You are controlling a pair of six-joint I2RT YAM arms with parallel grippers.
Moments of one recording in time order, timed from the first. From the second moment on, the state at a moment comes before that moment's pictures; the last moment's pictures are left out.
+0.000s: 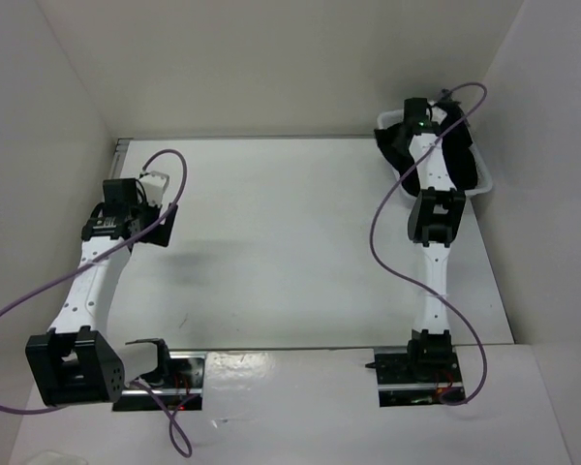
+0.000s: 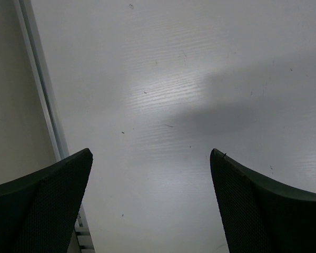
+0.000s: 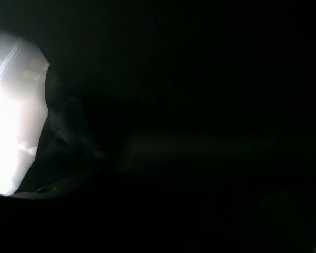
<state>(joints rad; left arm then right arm) 0.12 1.18 0.99 -0.62 -0.01 0.34 -0.05 2.74 2.80 -0.82 0.33 0.53</state>
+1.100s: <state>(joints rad) 0.09 1.13 0.94 -0.62 -0.02 0.36 -0.02 2.67 3.12 -1.13 0.22 0.53</state>
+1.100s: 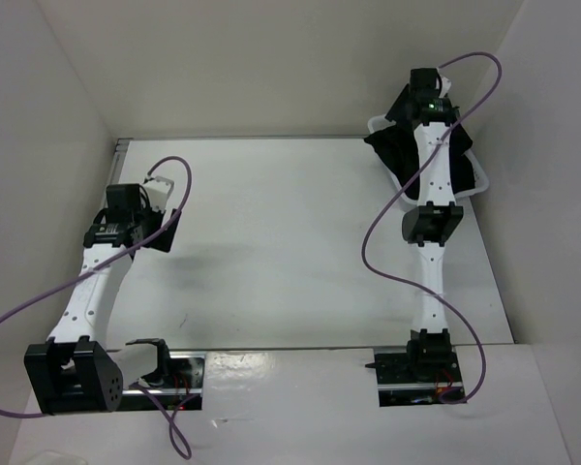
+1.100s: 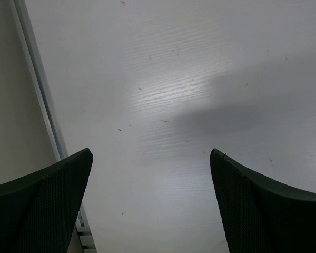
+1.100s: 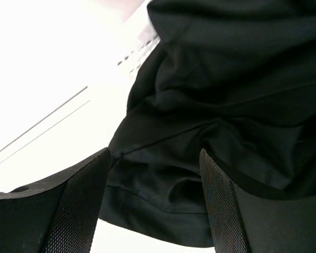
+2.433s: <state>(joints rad) 0.08 1.09 0.93 -0.62 -0.04 0.39 0.00 2.18 3.12 -1.15 0.22 0.59</state>
